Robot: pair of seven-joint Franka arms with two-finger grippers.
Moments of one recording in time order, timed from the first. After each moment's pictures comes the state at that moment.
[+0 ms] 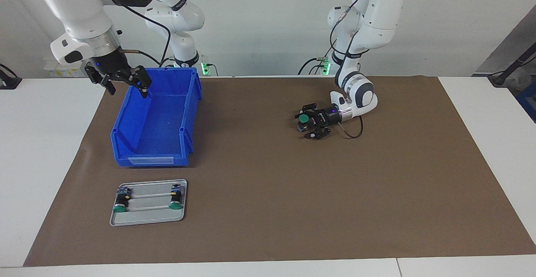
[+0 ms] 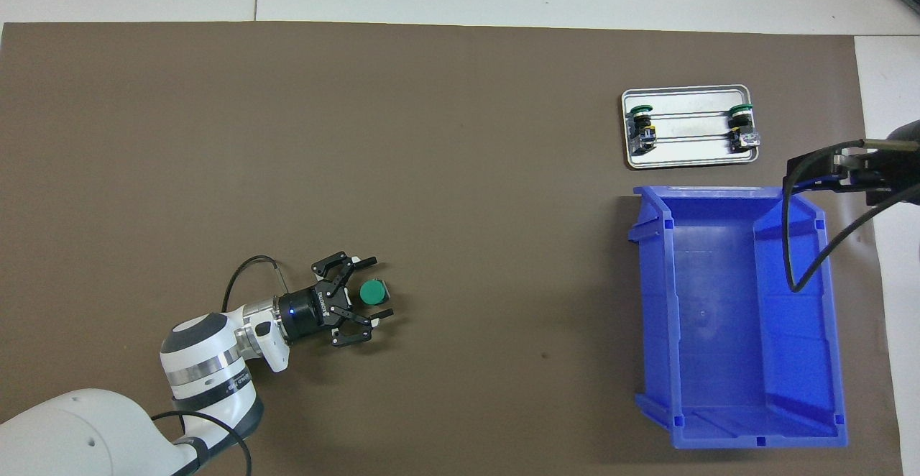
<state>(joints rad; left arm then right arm) -0.20 0.32 0.00 -2.56 -2.01 1.75 2.73 0.06 -0.01 -0.06 -1.60 -0.03 1.59 0.15</state>
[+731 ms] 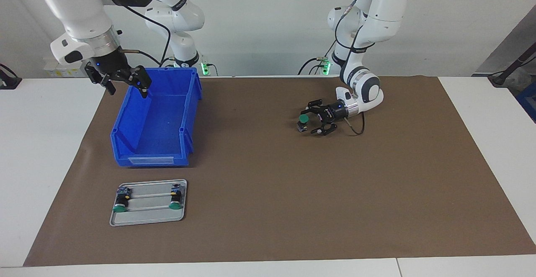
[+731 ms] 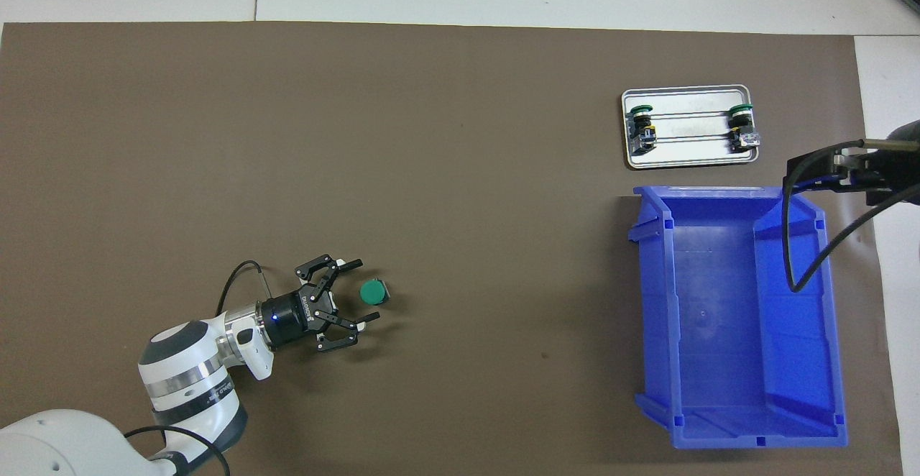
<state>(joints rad) -0.12 0.24 0.01 -2.62 -1.93 1.75 2.73 0.06 -0.01 -0.06 -1.60 -0.03 1.59 0.15</state>
